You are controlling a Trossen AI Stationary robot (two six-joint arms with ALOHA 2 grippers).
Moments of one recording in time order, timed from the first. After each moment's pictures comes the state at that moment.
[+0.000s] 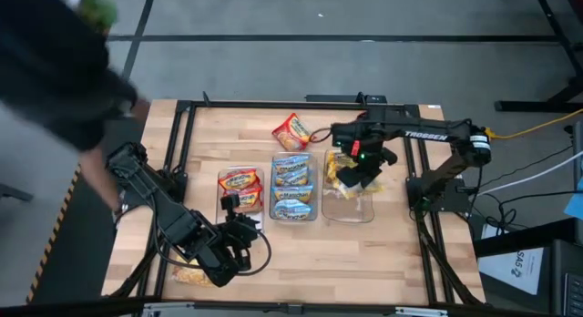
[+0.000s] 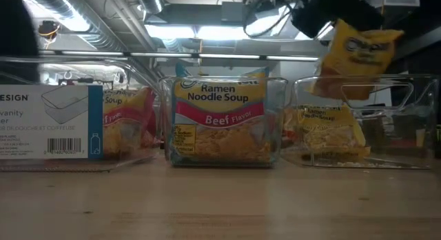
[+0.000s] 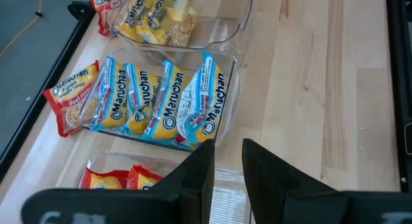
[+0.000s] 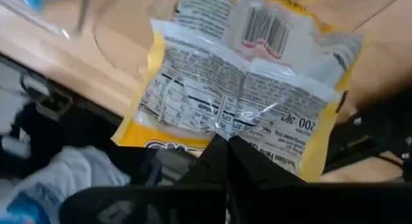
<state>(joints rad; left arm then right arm) -0.72 1.67 1.66 -1.14 -0.75 -0.75 -0.16 1.57 1.50 -1.57 -0.46 0.76</state>
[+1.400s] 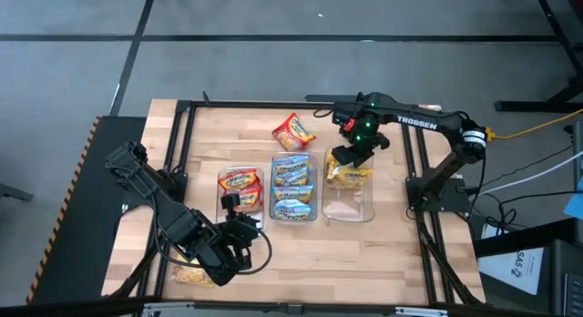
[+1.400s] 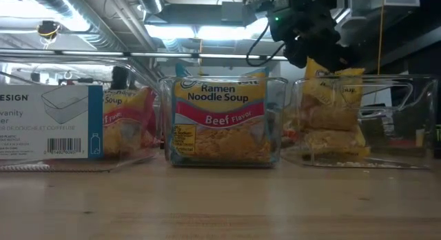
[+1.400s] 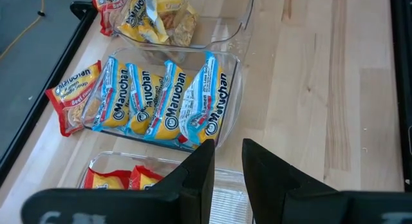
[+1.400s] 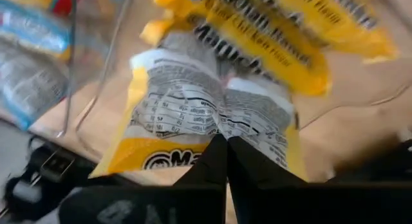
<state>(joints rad) -0.72 1.67 1.66 -1.14 -0.75 -0.75 -0.40 1.61 1.39 -1.40 -0.37 0.61</state>
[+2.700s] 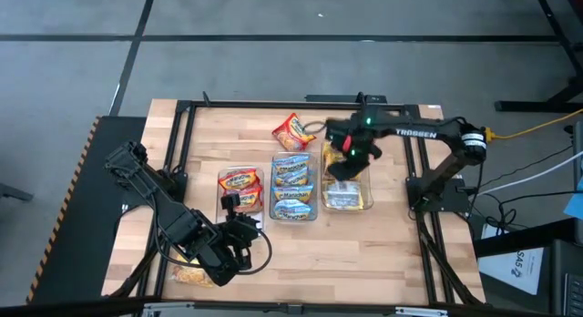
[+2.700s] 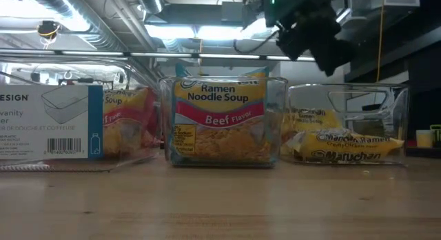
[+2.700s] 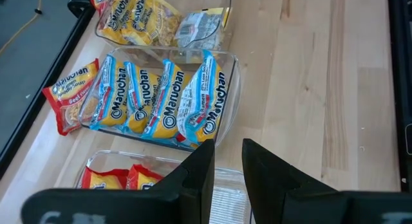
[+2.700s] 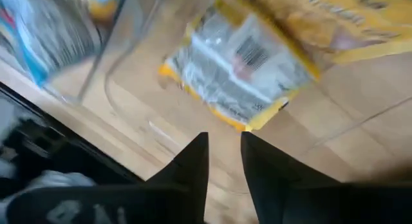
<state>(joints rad) -0.72 1.67 1.66 -1.14 -0.74 -0.75 -0.21 1.61 1.40 -1.32 -0.38 0.63</state>
